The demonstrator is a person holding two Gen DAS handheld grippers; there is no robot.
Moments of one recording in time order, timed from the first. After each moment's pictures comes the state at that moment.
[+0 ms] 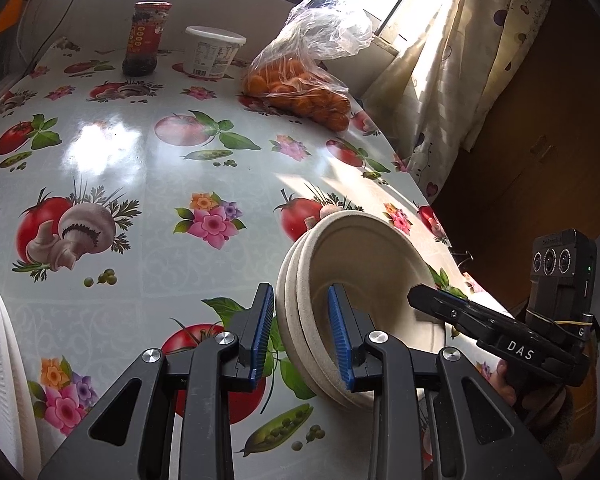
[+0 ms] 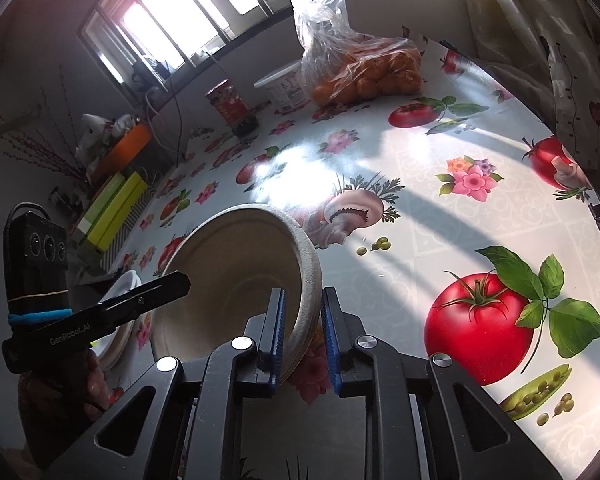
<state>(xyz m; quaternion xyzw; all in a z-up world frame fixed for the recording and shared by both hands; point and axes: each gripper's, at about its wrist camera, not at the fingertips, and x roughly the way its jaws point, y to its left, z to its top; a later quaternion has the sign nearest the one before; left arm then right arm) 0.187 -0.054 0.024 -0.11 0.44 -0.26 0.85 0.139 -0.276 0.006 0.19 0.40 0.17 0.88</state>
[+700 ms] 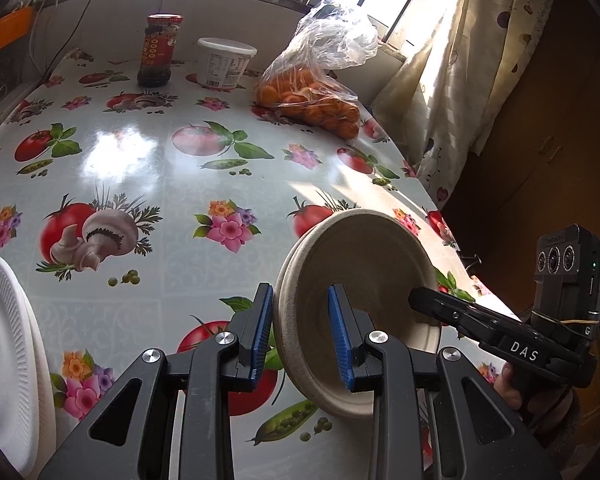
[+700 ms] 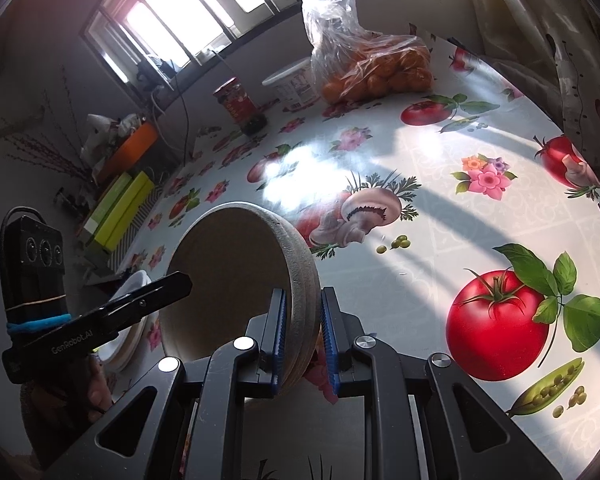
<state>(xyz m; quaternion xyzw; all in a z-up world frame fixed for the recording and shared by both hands) 0.179 -0.047 0.034 -0.10 0.43 -0.23 0.86 0.142 -0.264 0.011 0.20 0.41 0.18 0.87</state>
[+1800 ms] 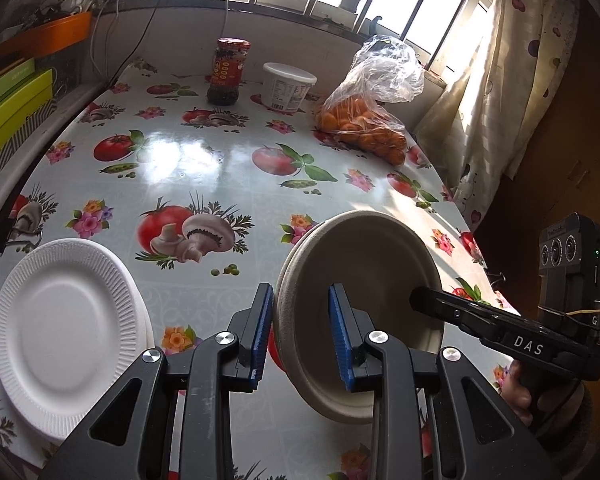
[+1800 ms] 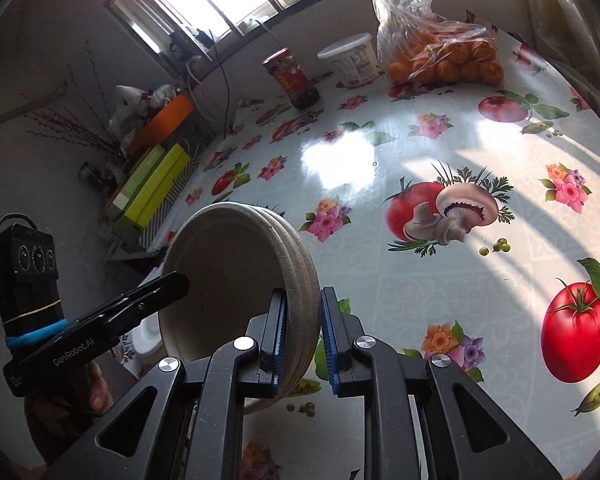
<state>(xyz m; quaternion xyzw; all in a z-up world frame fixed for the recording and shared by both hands) 0.152 0.011 0.063 -0.10 0.42 -0.15 0.89 0.161 -0.200 0.030 0.19 0.44 0.24 0.85</state>
